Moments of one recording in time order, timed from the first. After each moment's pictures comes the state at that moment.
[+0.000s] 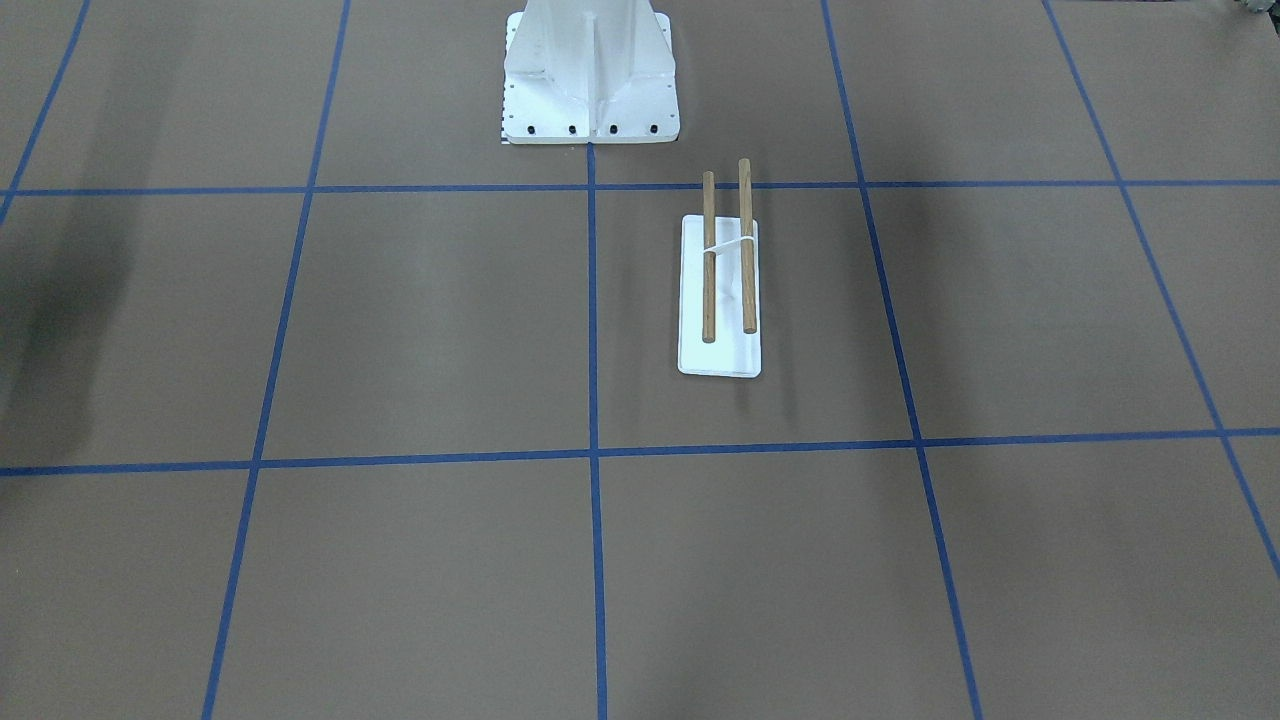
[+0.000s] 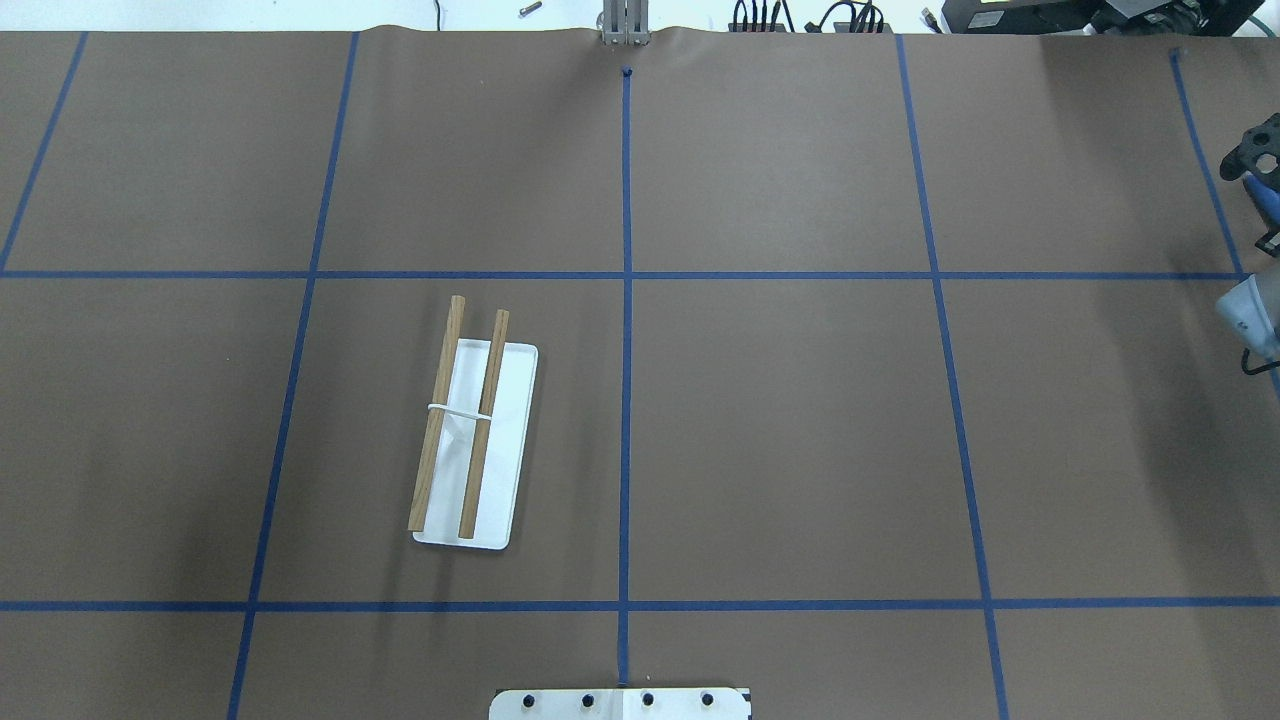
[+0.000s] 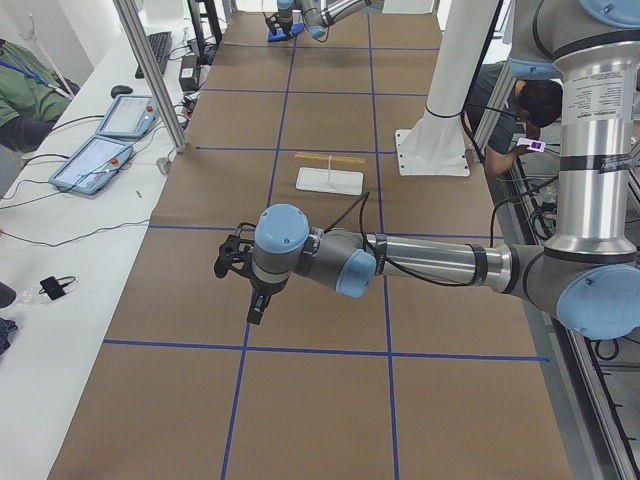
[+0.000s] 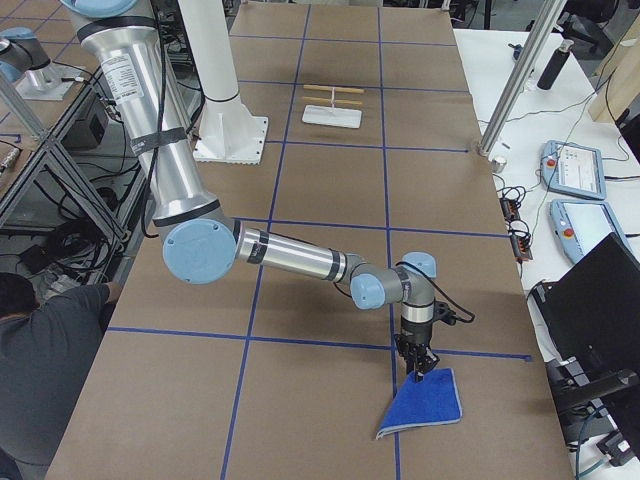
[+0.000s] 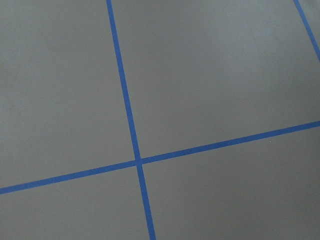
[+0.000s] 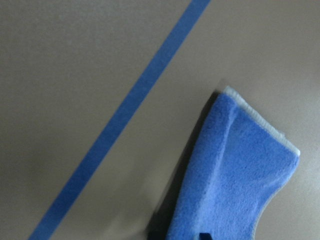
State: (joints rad) left arm -1.58 -1.51 -1.72 -1.88 -2.41 -0.08; right arm 1.22 -1.25 0.96 -1.14 1.69 -0.20
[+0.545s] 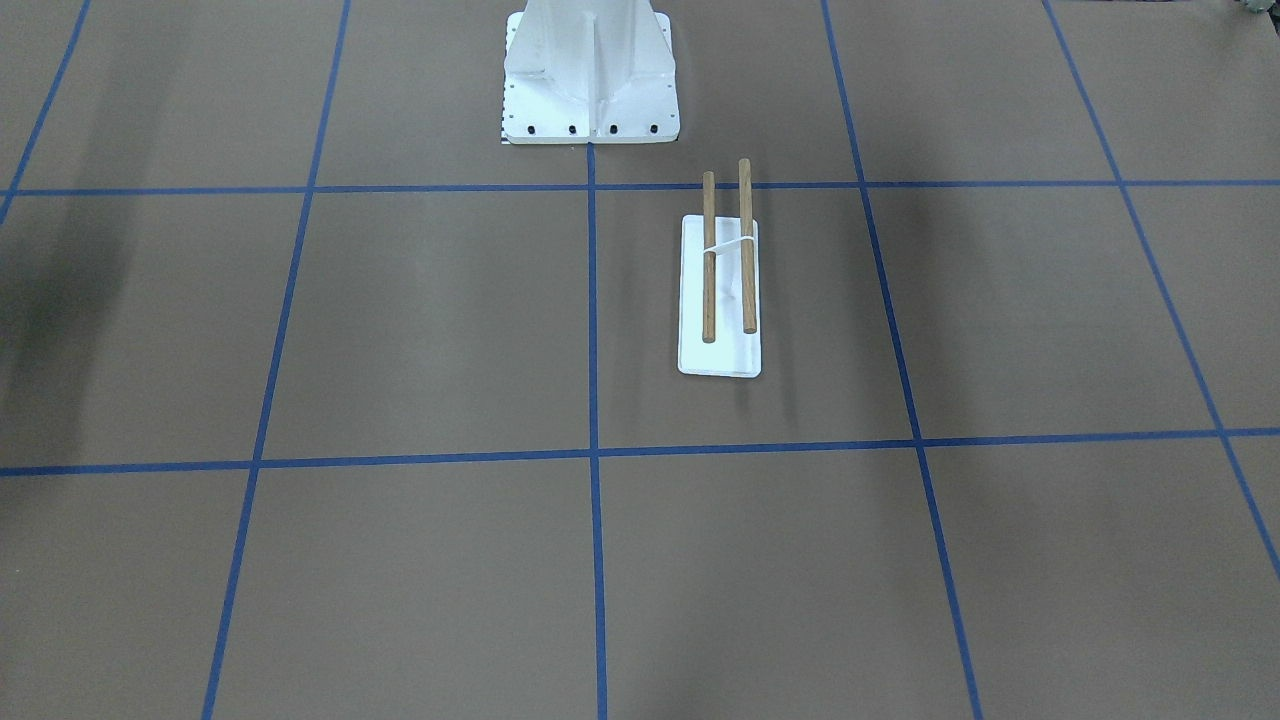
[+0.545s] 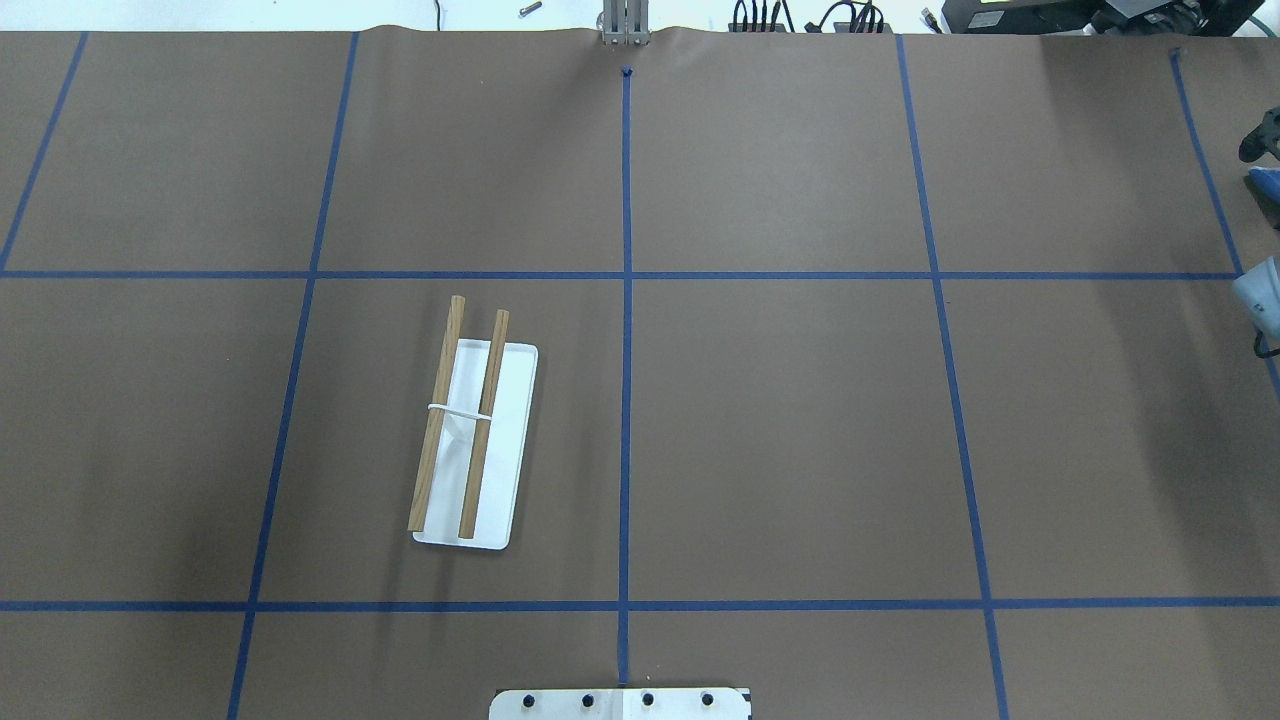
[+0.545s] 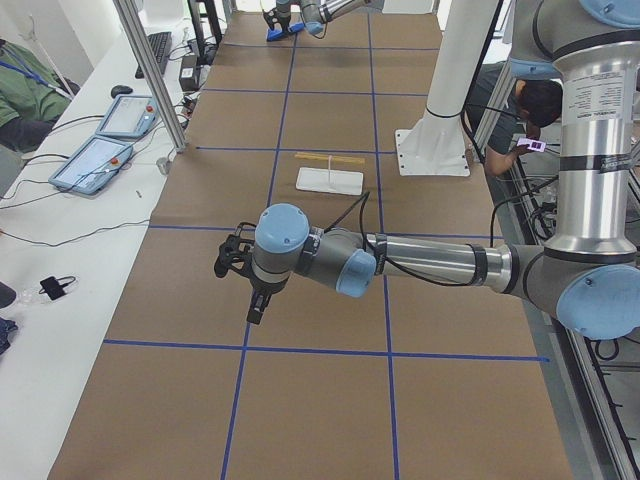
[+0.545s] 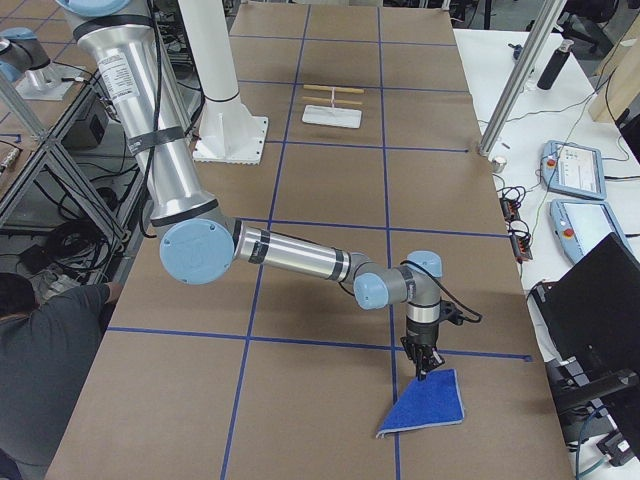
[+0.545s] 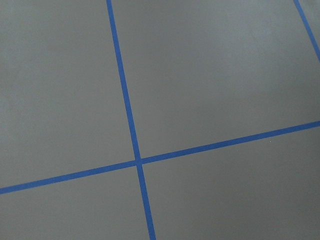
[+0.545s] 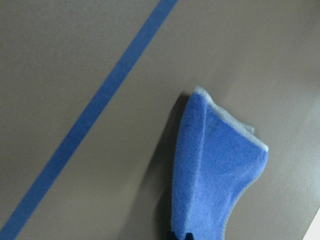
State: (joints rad) left arm -1.58 -1.51 -1.72 -1.88 -2.41 -0.08; right arm 1.27 -1.24 0.98 -1.14 1.71 -0.23
